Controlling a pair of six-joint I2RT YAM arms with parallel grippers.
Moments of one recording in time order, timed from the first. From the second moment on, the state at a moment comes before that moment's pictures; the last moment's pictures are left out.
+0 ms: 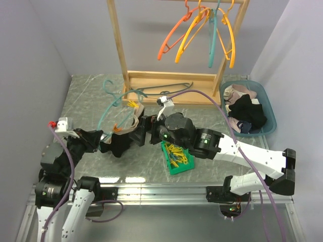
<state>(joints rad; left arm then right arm) -0.12 0.29 0.88 -0.70 0.16 -0.43 1.20 1.27 1.25 -0.28 0.20 0.73</state>
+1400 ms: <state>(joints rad) -0.60 0.73 0.80 -0.61 0.03 -0.59 1.15 1.51 1.34 -0.54 0.12 0.38</state>
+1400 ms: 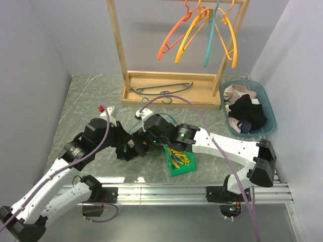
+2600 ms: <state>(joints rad) -0.60 0.64 0.72 -0.59 -0.02 -0.65 0.93 1.04 0.68 0.06 -0.18 1.10</state>
